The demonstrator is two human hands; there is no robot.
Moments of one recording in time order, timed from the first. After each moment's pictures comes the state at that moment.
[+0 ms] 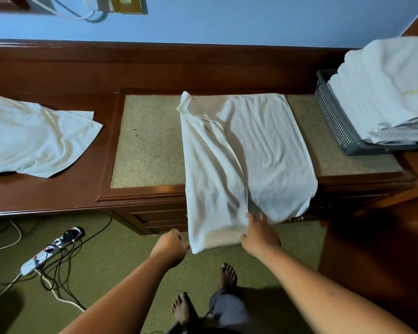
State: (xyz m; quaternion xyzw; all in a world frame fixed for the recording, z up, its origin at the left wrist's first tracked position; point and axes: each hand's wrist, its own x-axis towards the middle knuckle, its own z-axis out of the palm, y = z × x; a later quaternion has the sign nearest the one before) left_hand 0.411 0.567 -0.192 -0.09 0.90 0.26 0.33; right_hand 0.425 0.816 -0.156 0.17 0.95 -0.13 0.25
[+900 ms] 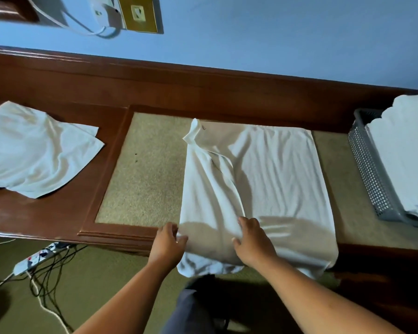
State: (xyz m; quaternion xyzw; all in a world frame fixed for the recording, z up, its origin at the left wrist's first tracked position) left_hand 0.274 0.615 -0.197 -0.21 0.87 0.40 0.17; right_hand 0.256 0.854 -0.172 0.03 0.96 -0.18 0.23
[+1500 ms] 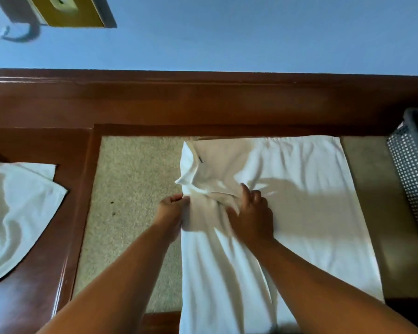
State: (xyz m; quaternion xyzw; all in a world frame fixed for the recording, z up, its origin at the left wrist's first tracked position) left_hand -0.007 0.612 -0.235 -0.36 0.58 0.69 0.23; right_hand 0.028 0.817 -0.231 0.10 0.98 -0.12 0.07
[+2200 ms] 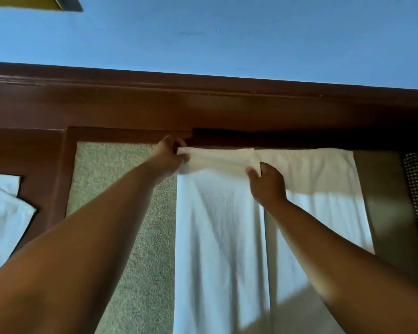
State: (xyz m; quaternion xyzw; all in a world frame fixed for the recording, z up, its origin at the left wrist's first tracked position) left_hand -0.194 0.607 -0.227 -0.15 0.84 0.48 0.22; right_hand -0.117 0.854 -0.223 0.23 0.91 -0.34 0.11
